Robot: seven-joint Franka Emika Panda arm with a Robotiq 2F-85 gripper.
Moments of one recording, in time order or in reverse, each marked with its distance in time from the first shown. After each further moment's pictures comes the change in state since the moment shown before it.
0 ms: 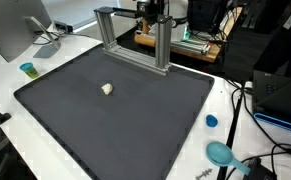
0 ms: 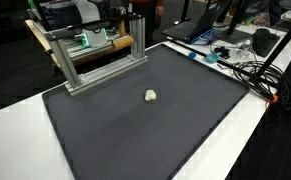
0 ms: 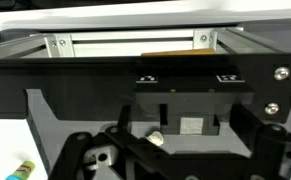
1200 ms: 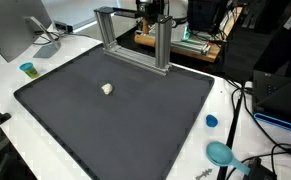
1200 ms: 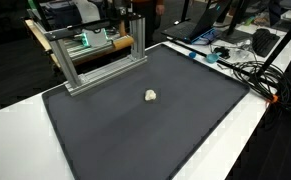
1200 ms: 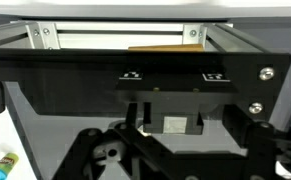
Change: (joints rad) arm 0.026 -0.022 -0.007 -0.036 0.034 0.061 -0.040
